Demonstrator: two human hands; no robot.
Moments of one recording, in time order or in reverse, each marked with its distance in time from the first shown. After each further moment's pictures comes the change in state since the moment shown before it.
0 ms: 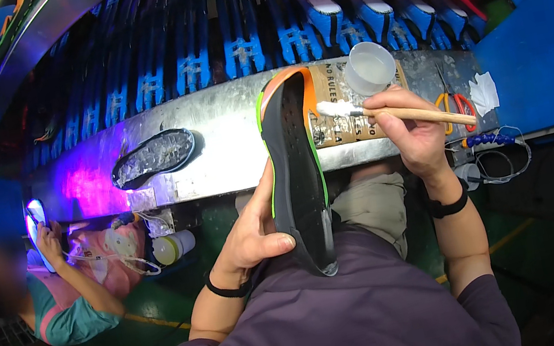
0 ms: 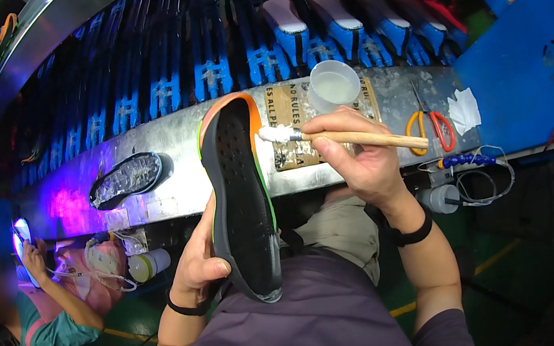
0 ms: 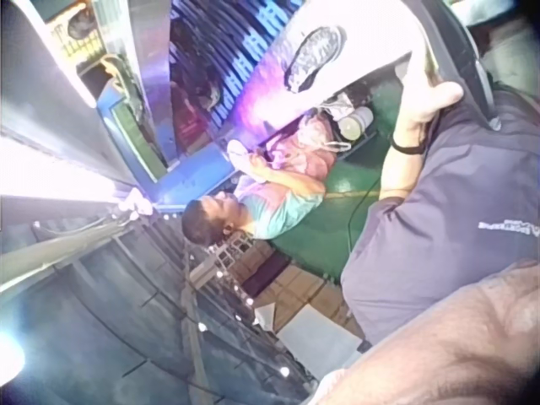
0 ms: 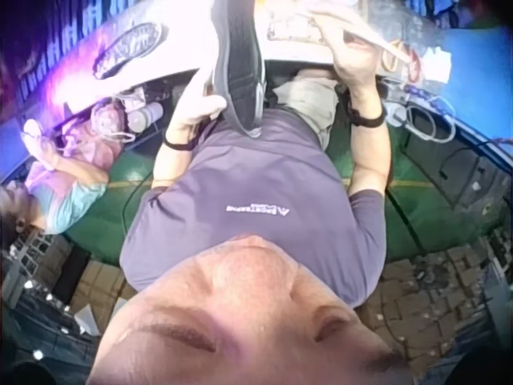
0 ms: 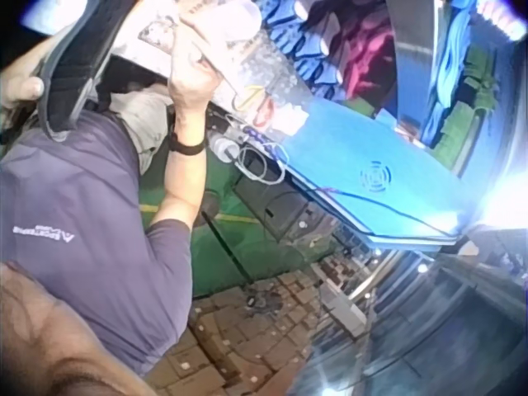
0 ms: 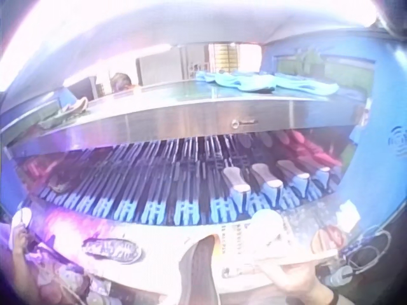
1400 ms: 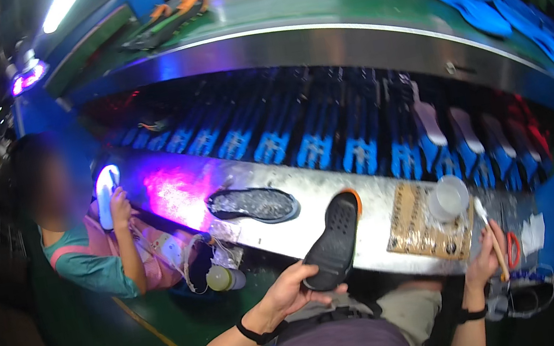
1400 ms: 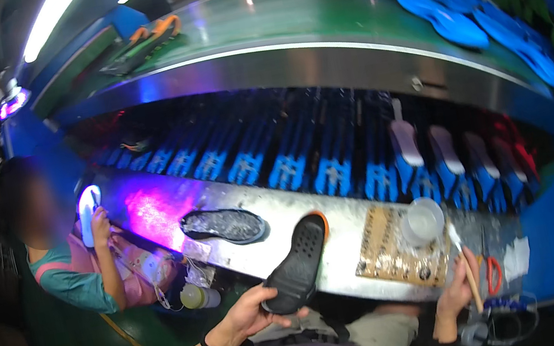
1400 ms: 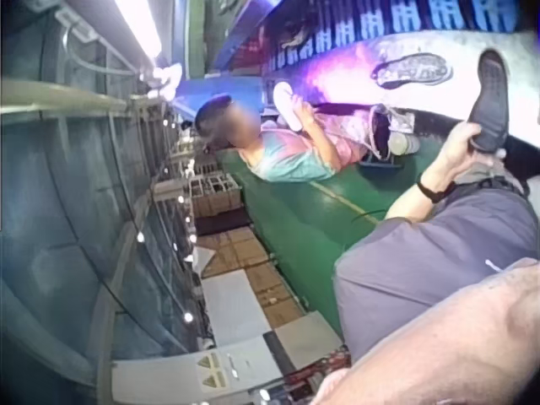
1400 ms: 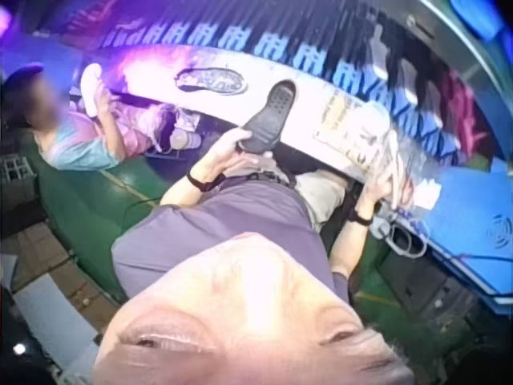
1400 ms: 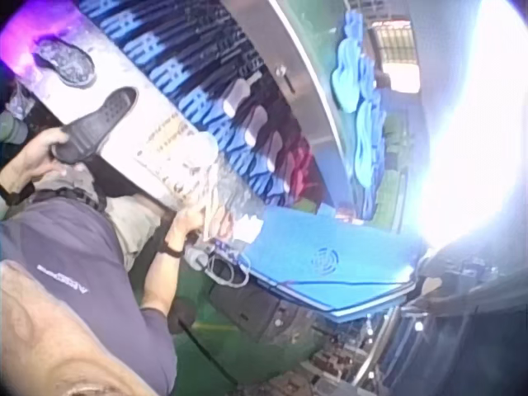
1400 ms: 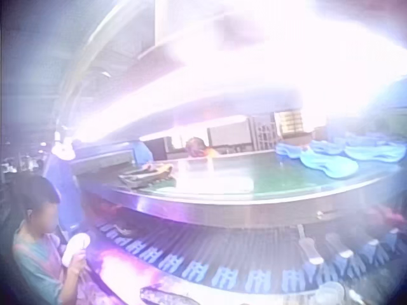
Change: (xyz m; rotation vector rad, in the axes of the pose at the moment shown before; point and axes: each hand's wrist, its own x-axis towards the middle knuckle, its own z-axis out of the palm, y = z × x) left_hand -0.040 -0.026 -0.068 -0.503 0.141 -0.081; right_hand -0.055 0.113 -0.046 -0.089 0.642 0.089
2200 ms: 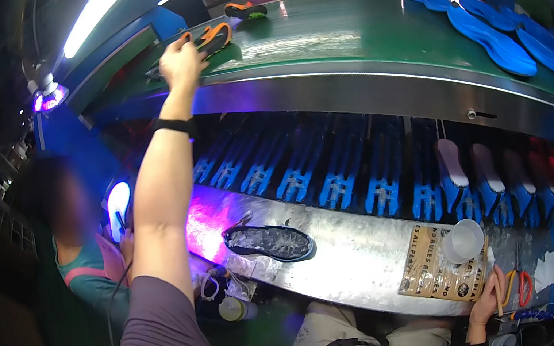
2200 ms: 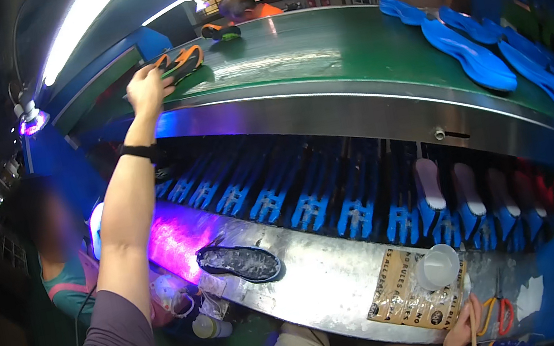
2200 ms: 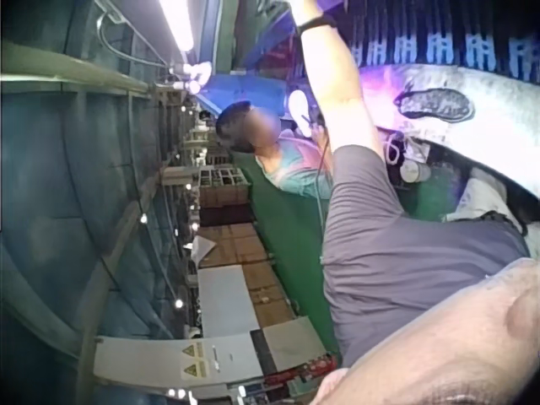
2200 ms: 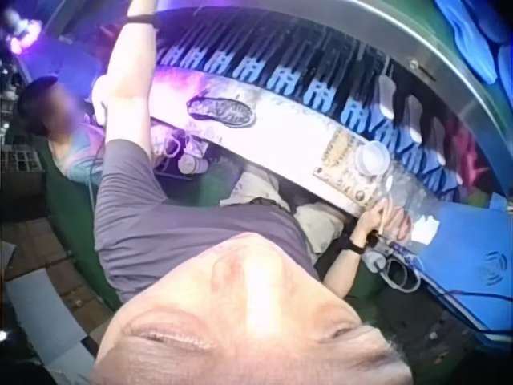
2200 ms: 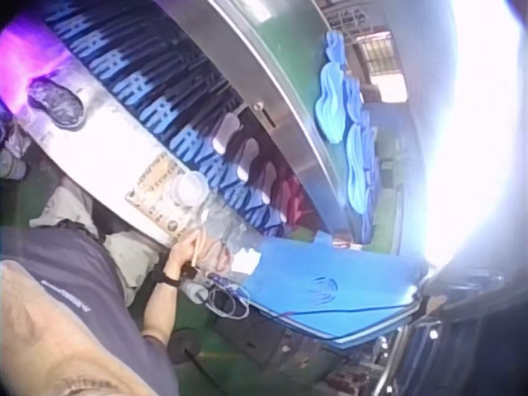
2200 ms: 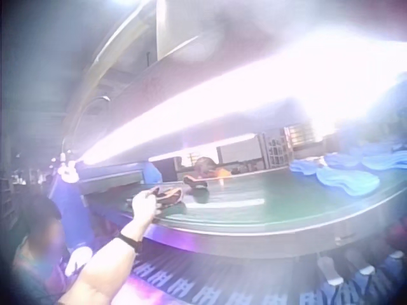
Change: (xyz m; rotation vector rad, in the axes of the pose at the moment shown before) left_hand 0.110 0.510 0.081 0.953 0.922 1.369; right_hand -0.007 0.059 -0.010 -0.317 -0.004 0.005
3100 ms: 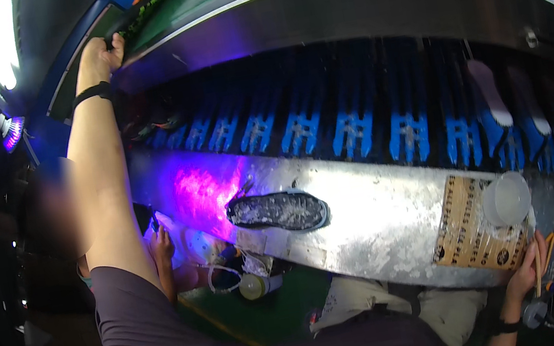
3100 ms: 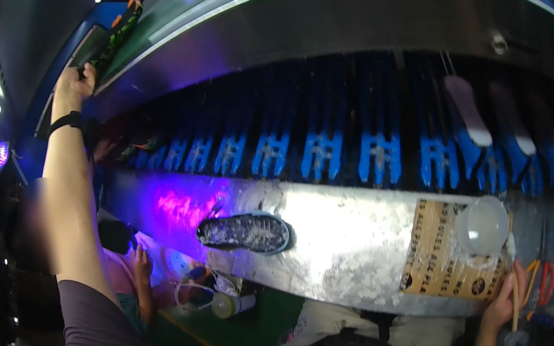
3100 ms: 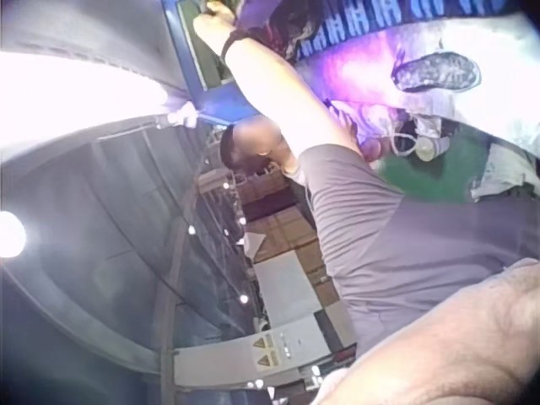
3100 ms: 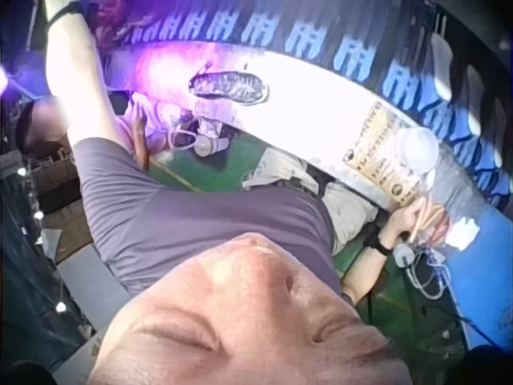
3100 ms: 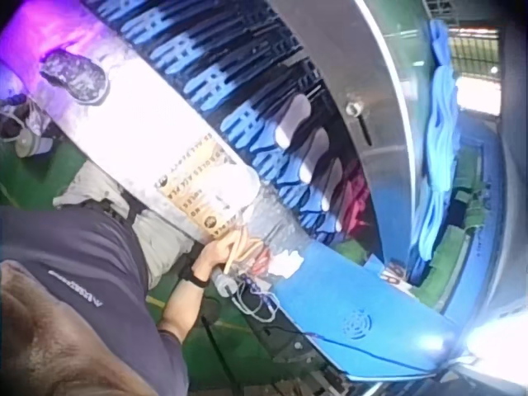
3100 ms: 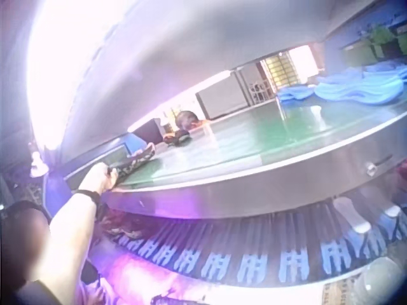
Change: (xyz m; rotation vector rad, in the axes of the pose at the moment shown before) left_hand 0.162 -0.057 -0.070 -0.287 0.047 -0.780; right_hand -0.002 0.008 -0.003 -0.052 -0.068 0.082
